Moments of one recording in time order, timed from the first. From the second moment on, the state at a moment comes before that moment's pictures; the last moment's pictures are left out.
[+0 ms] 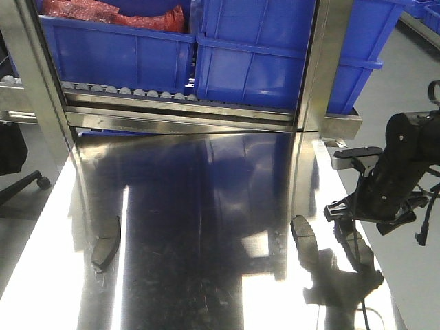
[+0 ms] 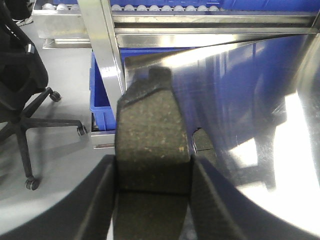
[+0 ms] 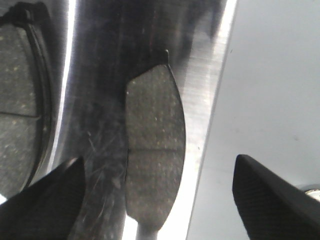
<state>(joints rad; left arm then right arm) -0.02 0.66 -1.05 -0.02 1.05 0.04 0.08 1.87 -1.26 0.02 0.96 -0.11</state>
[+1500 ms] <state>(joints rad) -0.02 0.66 -1.05 -0.02 1.05 0.04 0.08 1.87 -1.27 0.03 0.91 -0.14</state>
